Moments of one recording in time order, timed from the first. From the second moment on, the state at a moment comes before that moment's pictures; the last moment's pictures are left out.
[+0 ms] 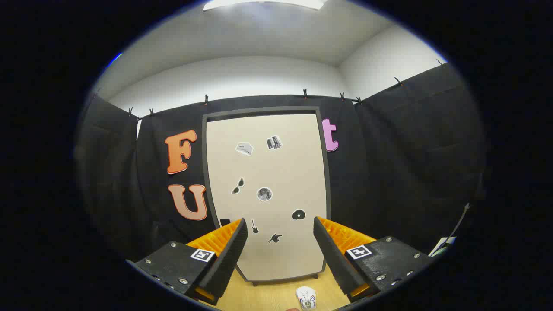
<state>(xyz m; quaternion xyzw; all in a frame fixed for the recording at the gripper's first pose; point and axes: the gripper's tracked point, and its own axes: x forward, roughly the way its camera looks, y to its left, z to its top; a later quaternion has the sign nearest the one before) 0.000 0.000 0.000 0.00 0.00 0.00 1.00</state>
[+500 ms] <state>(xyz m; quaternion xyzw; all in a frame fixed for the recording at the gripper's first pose) -0.024 0.023 -0.029 -0.04 0.02 0.00 1.00</state>
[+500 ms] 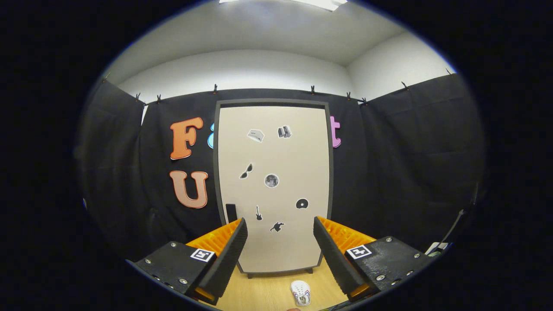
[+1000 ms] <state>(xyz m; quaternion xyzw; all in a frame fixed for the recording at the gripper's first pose) -0.037 0.038 -0.018 -0.05 0.00 0.01 1.00</state>
